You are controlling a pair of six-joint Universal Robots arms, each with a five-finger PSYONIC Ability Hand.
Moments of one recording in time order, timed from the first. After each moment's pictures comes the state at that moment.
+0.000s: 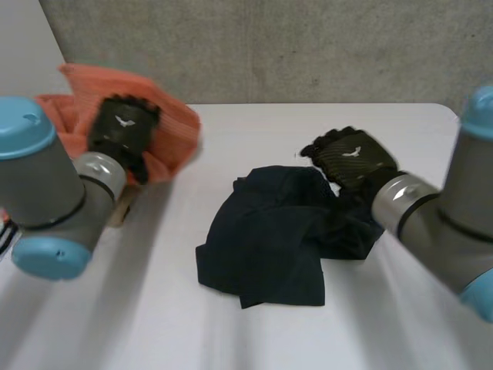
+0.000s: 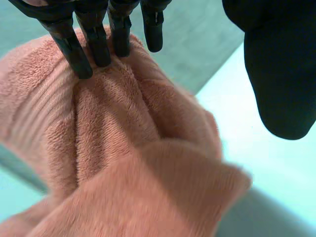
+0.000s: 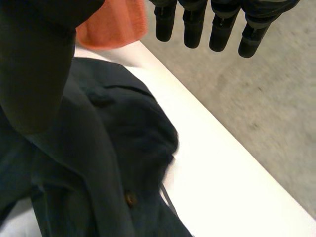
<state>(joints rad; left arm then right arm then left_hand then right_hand) 4.33 -1.94 -1.46 3.37 -1.63 3.68 2.05 -1.28 1.46 0.10 1.44 2.70 0.23 0.23 0.24 0.23 0.05 0.24 0.21 0.21 0.21 0.05</state>
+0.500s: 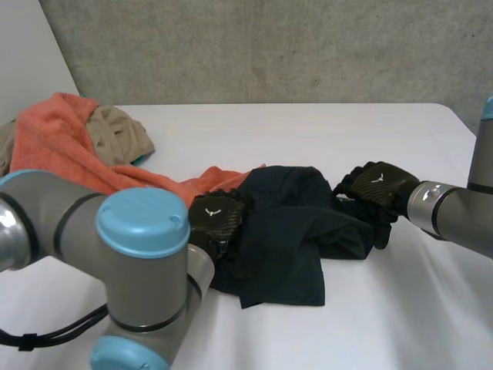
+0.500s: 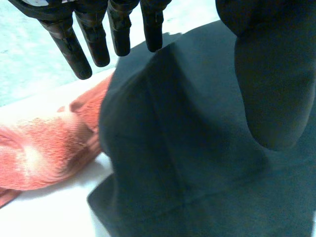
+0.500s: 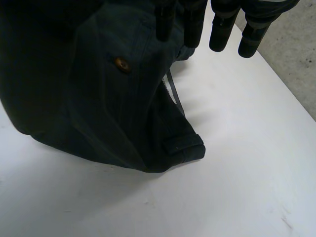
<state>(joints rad) 3.93 -2.08 -1.48 3.22 -1.79 3.10 1.79 -1.03 1.31 0.32 1.21 2.38 0.23 0.23 0.24 0.23 0.05 0.24 0.21 0.21 0.21 0.05</state>
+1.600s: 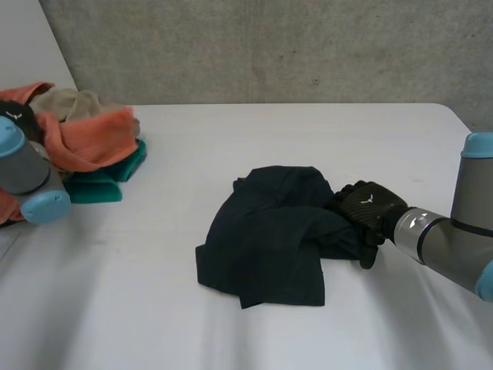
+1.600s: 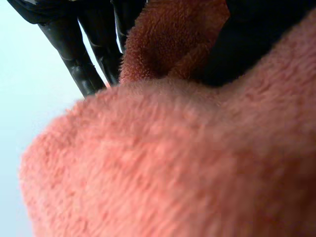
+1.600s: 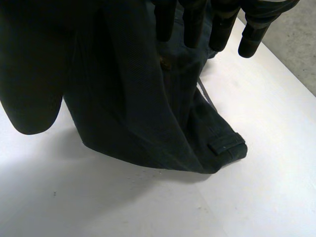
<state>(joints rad) 4.67 -2.44 -1.04 3.67 -1.92 3.95 1.83 -1.08 1.51 0.15 1.24 2.47 1.13 1.20 1.20 1.20 0.94 0.24 0.21 0.21 0.21 0.05</state>
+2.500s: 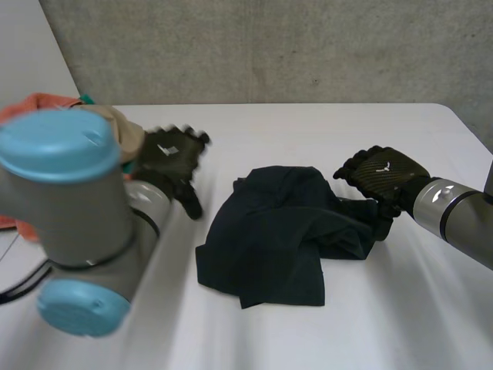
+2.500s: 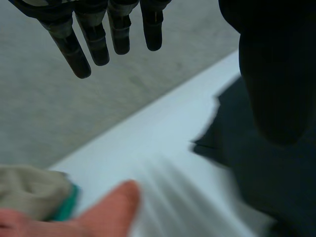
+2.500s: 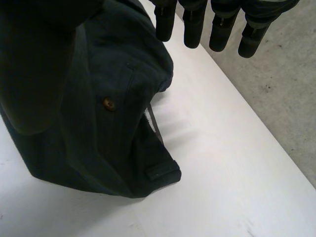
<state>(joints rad) 4.05 -1.94 -1.41 3.15 -1.81 3.32 1.81 -1.22 1.47 0.20 1.24 2.45 0.22 0.22 0.22 0.22 0.05 0.24 0.21 0.21 0.21 0.05</state>
